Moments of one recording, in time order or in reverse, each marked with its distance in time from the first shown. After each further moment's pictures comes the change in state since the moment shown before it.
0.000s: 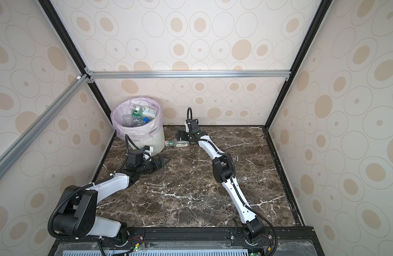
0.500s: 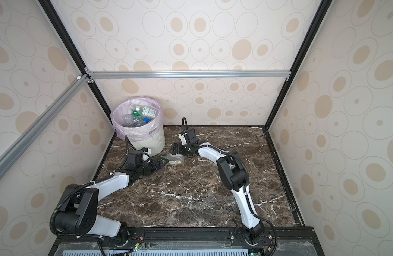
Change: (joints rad) left arm 0.027 0.019 0.001 -0.081 -0.063 0.049; right arm 0.119 -0.621 -0.935 0.216 -0.077 0.083
